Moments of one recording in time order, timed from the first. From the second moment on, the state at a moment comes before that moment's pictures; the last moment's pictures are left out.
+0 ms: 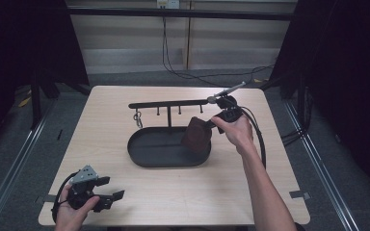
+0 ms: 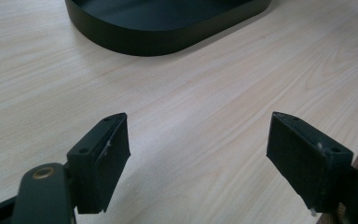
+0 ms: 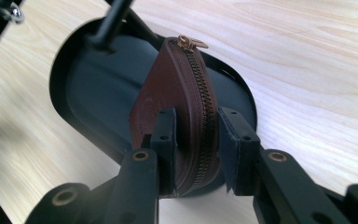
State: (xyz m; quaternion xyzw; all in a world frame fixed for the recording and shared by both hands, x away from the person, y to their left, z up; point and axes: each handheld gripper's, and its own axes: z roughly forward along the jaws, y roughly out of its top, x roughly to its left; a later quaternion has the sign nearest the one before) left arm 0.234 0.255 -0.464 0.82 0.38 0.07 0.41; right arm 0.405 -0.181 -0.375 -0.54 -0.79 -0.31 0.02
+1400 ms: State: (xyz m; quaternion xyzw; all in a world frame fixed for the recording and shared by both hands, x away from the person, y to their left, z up) left arm 0.236 0.255 -0.464 0.82 0.38 0.07 0.41; right arm 0.414 -0.178 -0.443 -0.55 -0.77 -0.32 0.03
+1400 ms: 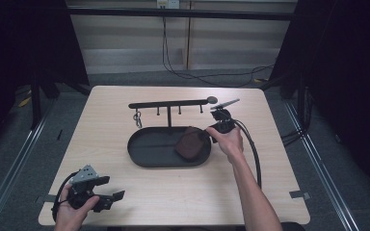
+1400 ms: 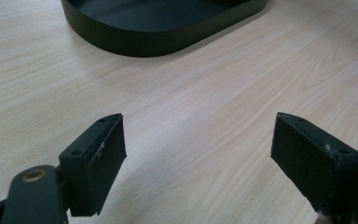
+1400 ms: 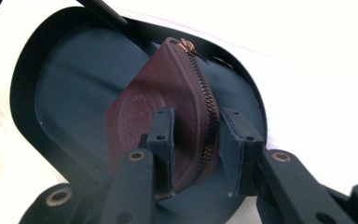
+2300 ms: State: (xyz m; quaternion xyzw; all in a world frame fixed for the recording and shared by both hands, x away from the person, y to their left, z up) left arm 0.236 0.256 -0.463 0.82 0.38 0.07 0.42; right arm 0.399 -0.173 -0.434 -0.51 -0.79 -0.35 0.00
